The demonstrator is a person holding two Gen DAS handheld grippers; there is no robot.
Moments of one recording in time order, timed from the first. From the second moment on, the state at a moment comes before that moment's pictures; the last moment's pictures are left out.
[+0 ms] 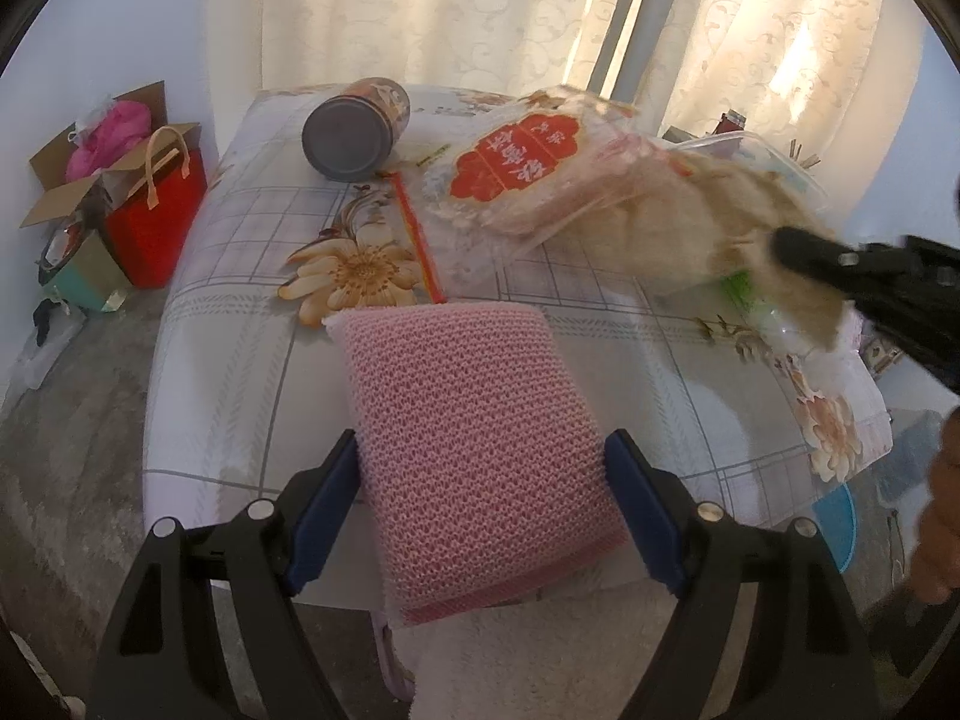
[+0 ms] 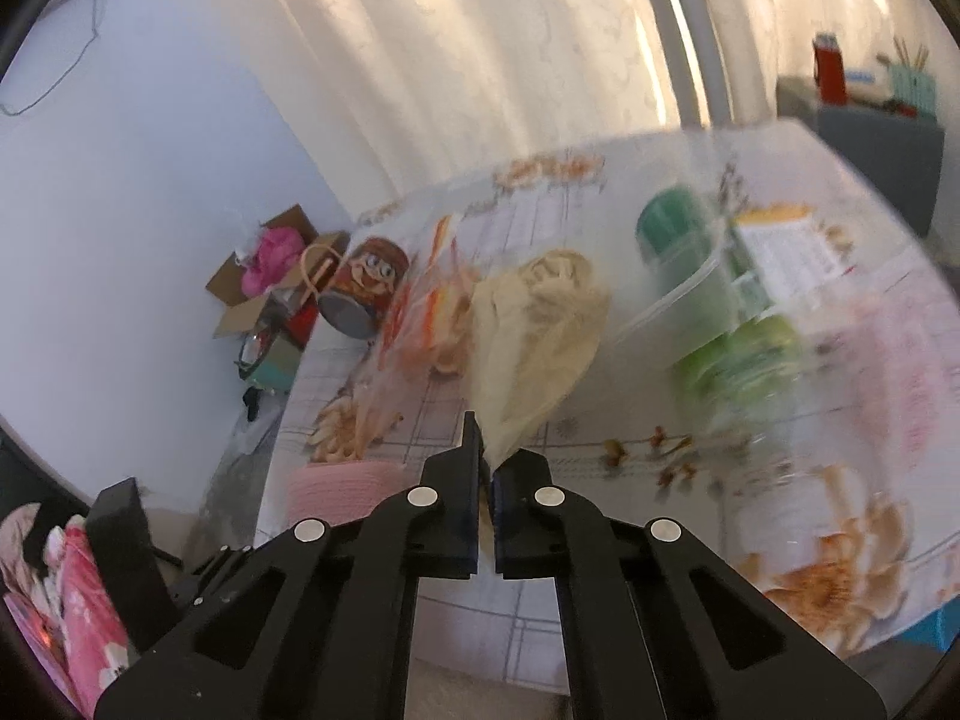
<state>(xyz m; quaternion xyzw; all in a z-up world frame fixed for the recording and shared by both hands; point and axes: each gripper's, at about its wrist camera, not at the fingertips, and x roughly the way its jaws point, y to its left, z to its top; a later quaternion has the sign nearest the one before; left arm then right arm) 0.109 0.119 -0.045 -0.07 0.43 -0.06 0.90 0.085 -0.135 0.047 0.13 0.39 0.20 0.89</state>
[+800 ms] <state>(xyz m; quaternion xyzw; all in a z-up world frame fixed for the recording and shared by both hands) 0.094 0.097 -0.025 -0.12 0.44 -0.12 0.88 0.019 -0.229 0.126 0.15 0.24 0.29 0.91</state>
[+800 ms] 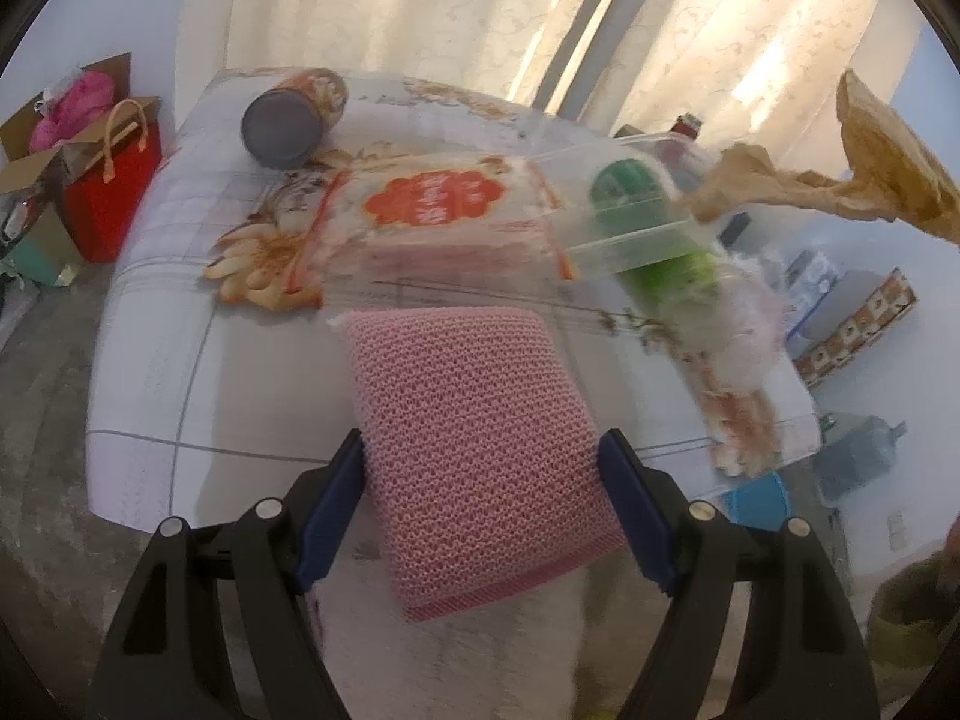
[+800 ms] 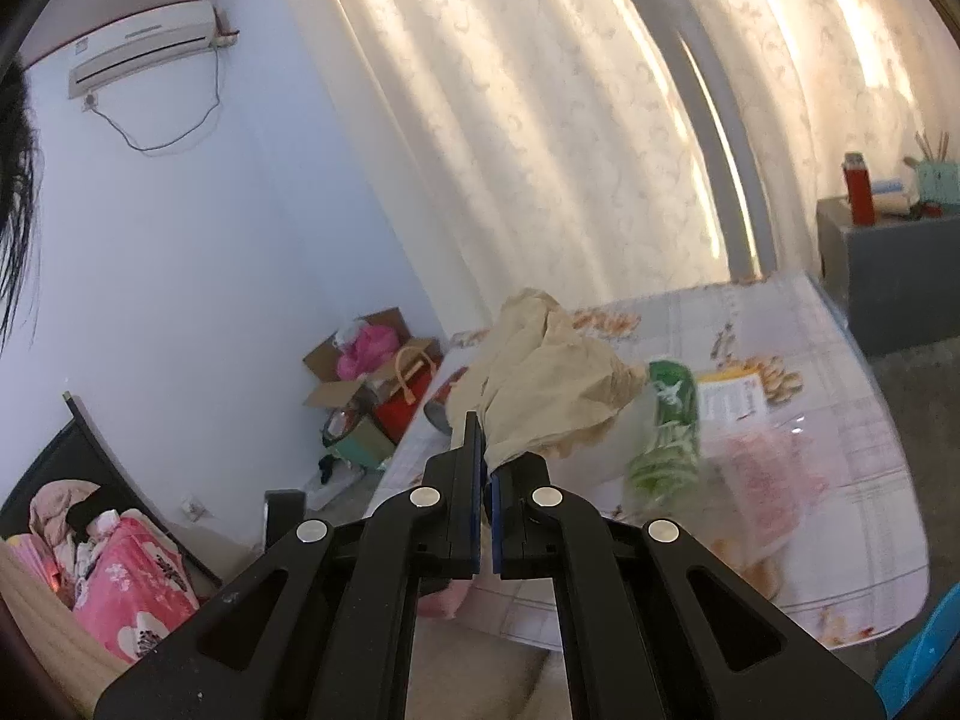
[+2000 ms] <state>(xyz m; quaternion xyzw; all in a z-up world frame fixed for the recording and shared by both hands) 0.093 -0.431 -0.033 0.06 0.52 -0.49 0.70 -0.076 -0.607 -0.063 0.40 0.25 -0.14 0.87</state>
